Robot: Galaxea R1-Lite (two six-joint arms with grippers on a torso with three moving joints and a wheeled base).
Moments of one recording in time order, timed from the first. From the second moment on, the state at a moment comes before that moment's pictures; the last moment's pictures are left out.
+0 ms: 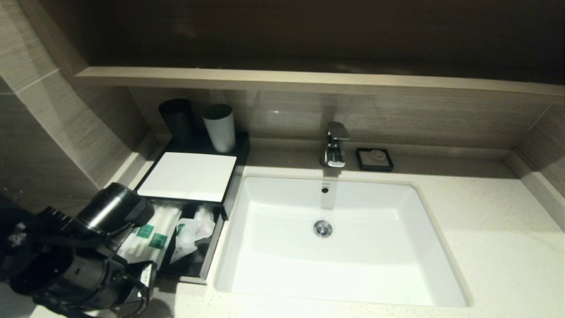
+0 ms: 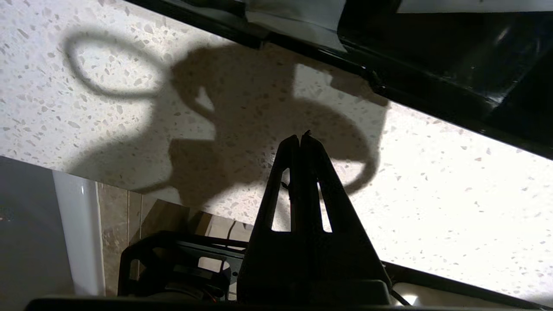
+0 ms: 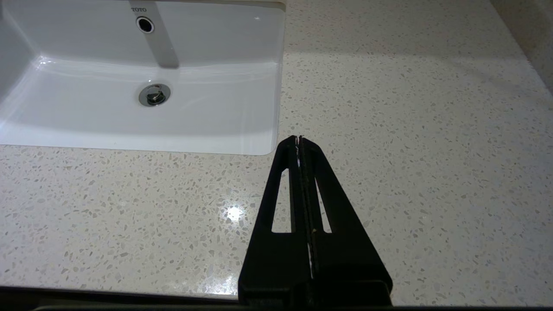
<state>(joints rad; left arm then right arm) -0.40 1.50 -0.81 0.52 0.19 -0.55 0.00 0.00 0.00 0.01 -0.01 0.00</state>
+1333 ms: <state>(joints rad) -0.37 1.60 -0.79 0.37 0.18 -0.54 0.00 0.00 0.00 0.01 -0.01 0.00</state>
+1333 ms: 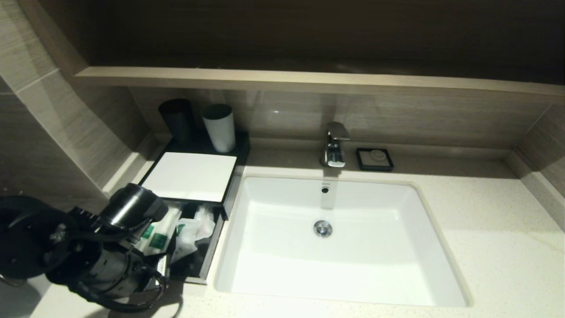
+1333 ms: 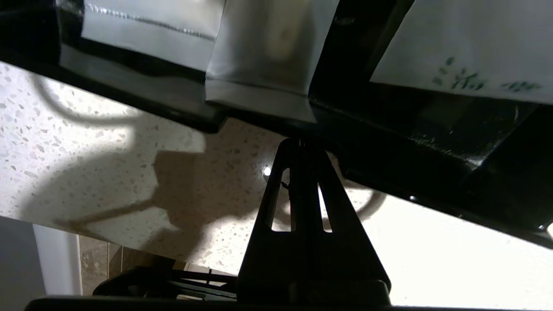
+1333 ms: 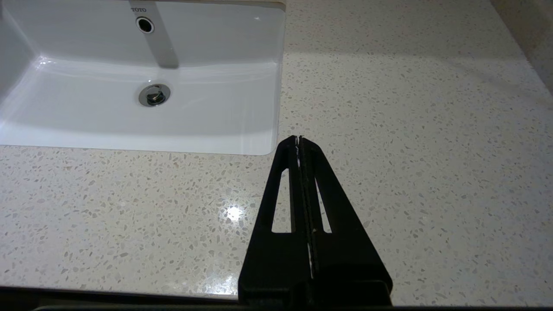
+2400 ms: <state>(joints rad) -0.32 1.72 -0.93 0.36 0.18 -0.50 0.00 0.00 0.00 0.01 -0.01 0.00</state>
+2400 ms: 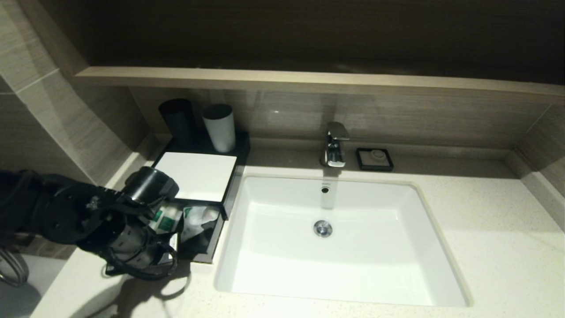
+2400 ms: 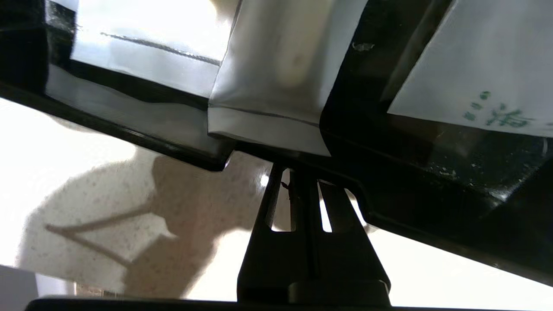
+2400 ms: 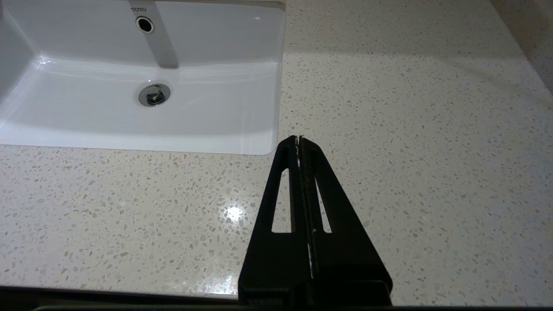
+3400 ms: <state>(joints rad) -0.26 1.80 -1.09 0.37 0.16 -0.47 0.00 0.00 0.00 0.01 -0.01 0.00</state>
